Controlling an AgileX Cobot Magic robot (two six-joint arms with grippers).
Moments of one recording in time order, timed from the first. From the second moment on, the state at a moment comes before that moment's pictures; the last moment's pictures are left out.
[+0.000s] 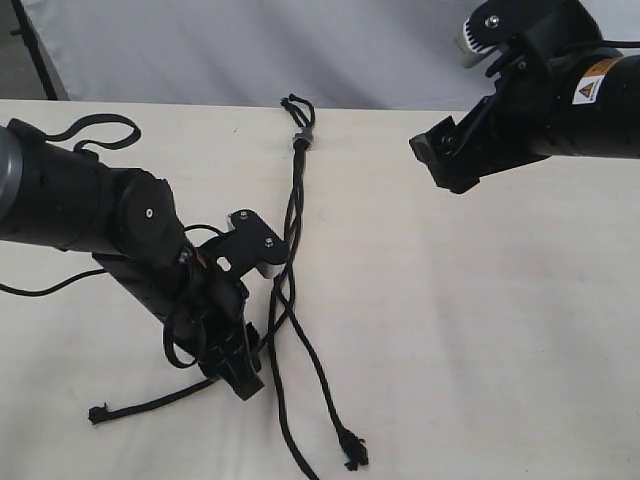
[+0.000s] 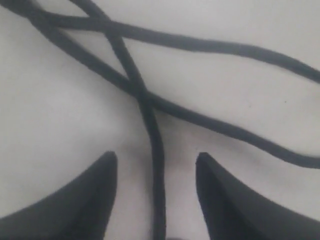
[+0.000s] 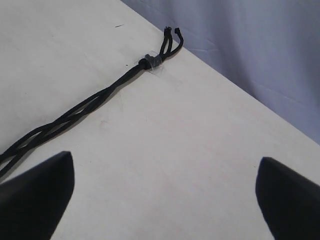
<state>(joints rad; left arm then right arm) -0.51 1.81 -0.89 -0.43 0.50 0.70 0.28 1.33 -0.86 0.04 0.20 -0.38</state>
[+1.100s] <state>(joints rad) -0.18 1.31 -0.97 -0.41 0.35 0.62 0.70 1.46 -0.86 0.20 0.27 -0.34</state>
